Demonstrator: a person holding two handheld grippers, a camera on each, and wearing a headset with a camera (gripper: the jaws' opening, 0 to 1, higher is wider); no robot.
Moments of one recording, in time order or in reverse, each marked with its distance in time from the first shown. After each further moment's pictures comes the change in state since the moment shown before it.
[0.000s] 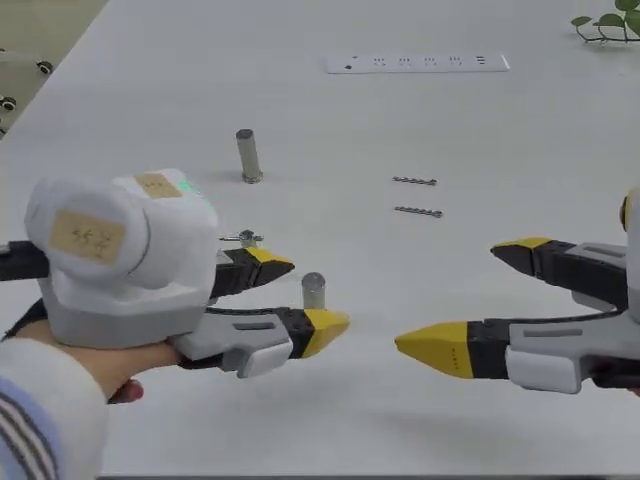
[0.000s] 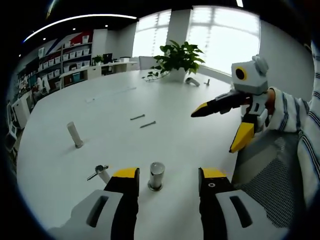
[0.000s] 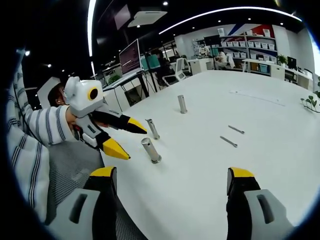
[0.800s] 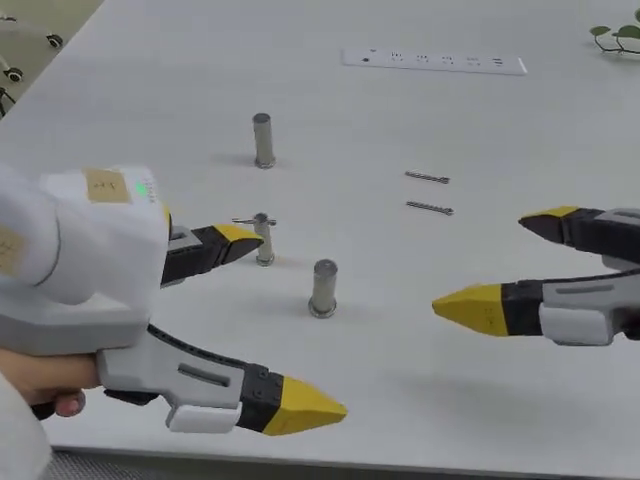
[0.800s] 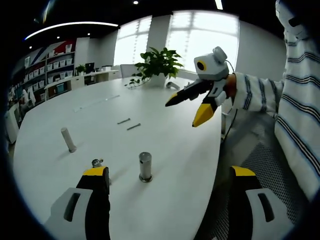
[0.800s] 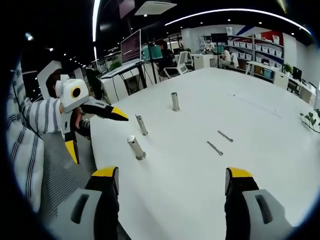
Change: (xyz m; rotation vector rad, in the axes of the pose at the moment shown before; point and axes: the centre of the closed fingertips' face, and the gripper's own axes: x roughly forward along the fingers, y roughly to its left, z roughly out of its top) left arm -0.023 -0.014 -0.012 0.094 -0.056 -0.125; right arm -0.001 -0.034 0.014 -0.118 0.094 -0.027
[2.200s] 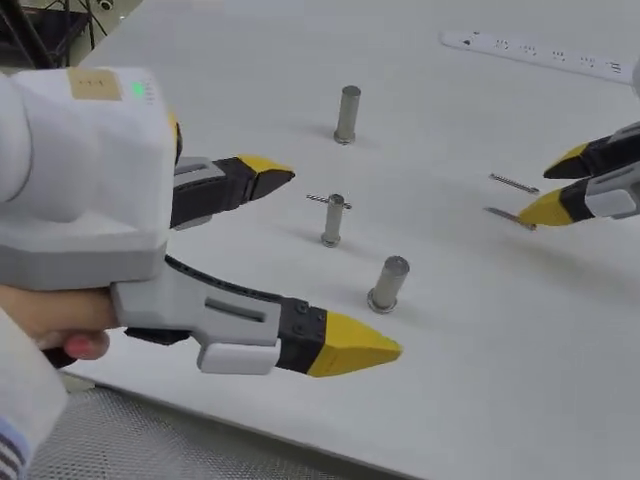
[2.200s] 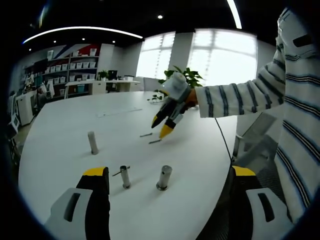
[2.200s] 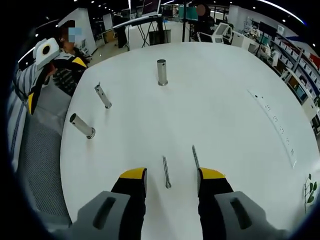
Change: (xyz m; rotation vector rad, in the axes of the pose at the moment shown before) left arm -0.035 0.025 0.024 -0.122 -0.138 0.147; right arm 0.091 -0.097 0.017 -0.348 0.363 0.136
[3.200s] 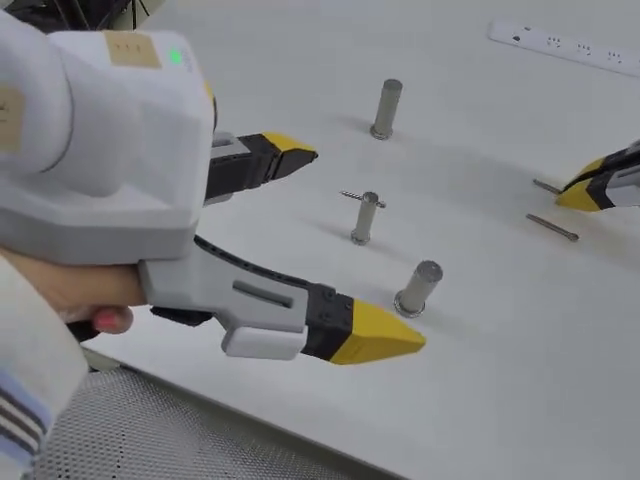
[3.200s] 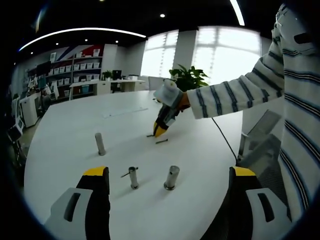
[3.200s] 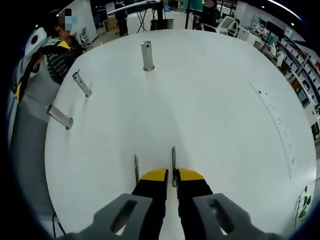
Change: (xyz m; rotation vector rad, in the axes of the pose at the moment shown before) left arm -0.003 0.006 0.004 0.016 0.007 0.045; right arm 0.029 -0.037 -0.009 -0.070 0.101 -0.013
